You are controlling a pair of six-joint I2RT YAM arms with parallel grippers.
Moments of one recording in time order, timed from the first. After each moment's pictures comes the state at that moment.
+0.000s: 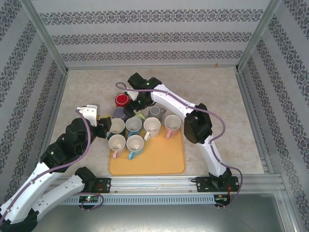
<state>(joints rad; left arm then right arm) -0.63 0.61 0.87 -0.70 -0.37 -0.30 0.75 2.30 2.18 -1.08 -0.22 0.05</state>
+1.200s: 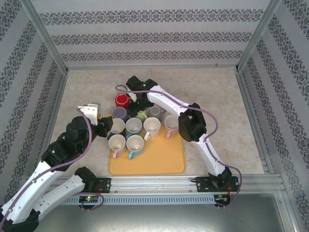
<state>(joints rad) -0.60 0.62 0.87 -0.68 -0.31 -0.30 0.74 2.41 2.27 -1.13 -0.09 0.10</state>
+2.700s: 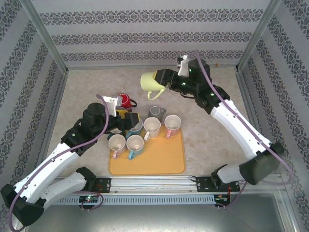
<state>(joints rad) -0.57 0.87 0.86 -0.36 0.23 -0.53 0.51 1.37 1.41 -0.33 -0.39 0.82</state>
